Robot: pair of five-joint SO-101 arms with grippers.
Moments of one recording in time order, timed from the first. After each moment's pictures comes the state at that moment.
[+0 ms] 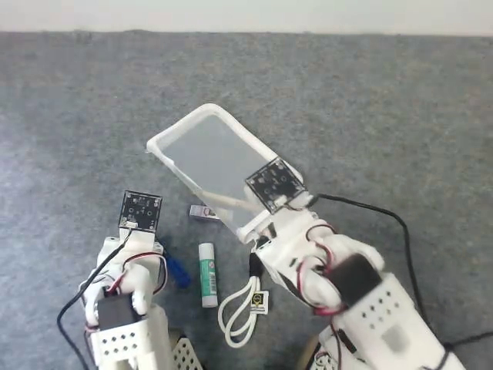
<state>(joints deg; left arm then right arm) -19.3 -101.5 96.9 70.0 -16.2 -41.3 -60.0 51.7 72.0 -0.6</state>
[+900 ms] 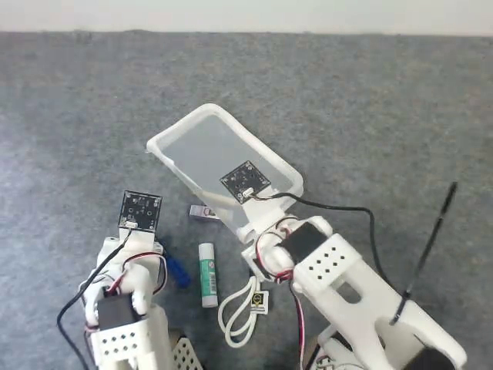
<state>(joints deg) -19.5 -101.5 96.9 70.0 -16.2 -43.9 -35.0 51.7 64.7 -4.3</state>
